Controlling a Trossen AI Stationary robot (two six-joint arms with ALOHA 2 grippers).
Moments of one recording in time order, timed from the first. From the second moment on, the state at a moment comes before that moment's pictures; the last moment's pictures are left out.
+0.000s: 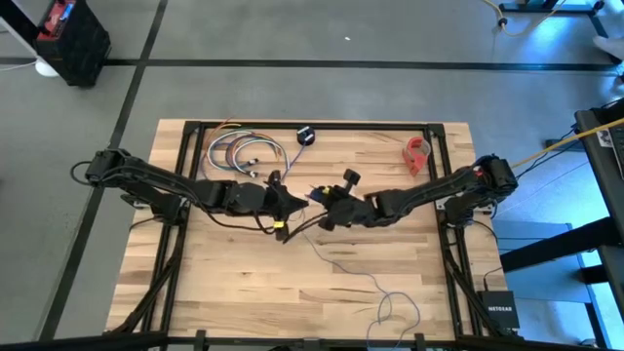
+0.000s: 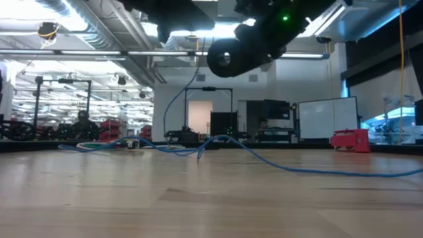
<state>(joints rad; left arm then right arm) -0.16 1.36 0.88 0.14 -0.35 -0.14 0.18 1.64 1.05 -0.12 0.74 0.16</state>
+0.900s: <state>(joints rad) -0.16 1.45 0.88 0.33 -0.35 -0.04 0.14 1.54 1.19 0.14 0.54 -0.09</state>
